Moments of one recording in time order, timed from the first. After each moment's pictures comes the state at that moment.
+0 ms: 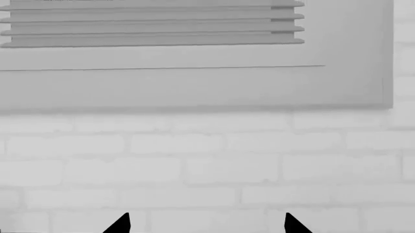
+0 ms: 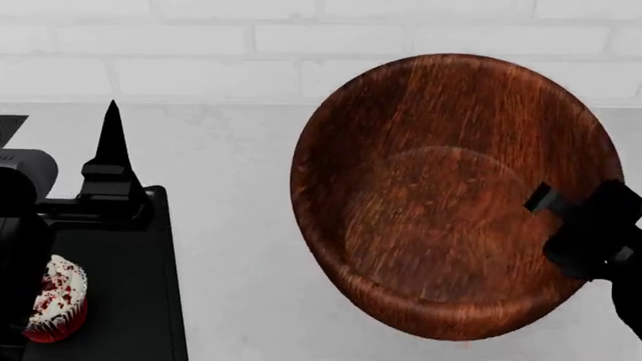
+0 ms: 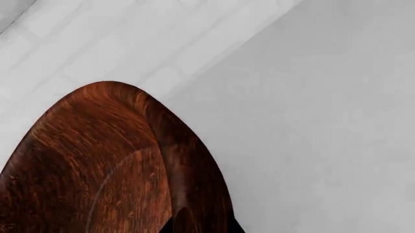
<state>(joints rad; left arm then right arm) -0.57 -0.26 0.22 0.66 -0.43 -0.81 -0.47 0.70 0.70 0.22 -0.32 2.16 0.89 1.45</state>
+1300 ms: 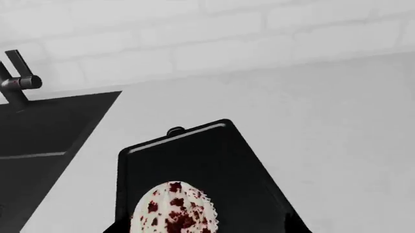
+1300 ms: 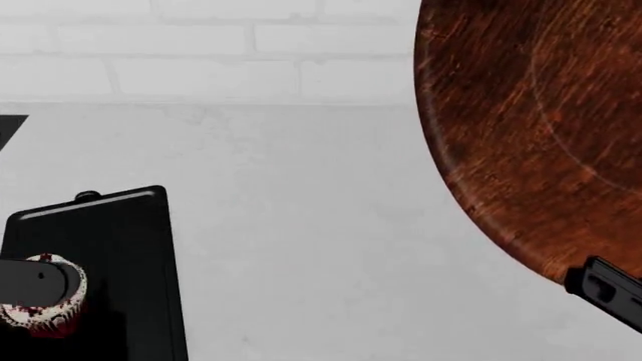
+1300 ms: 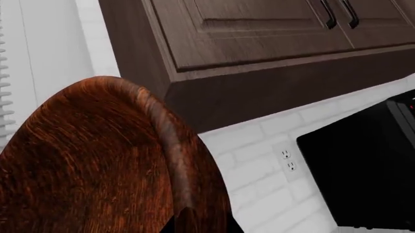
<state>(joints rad) -0.51 -0.38 -0.02 0.75 -1.33 -1.43 -1.12 0.33 1.09 -0.48 -0.86 0.61 -0.17 1.48</state>
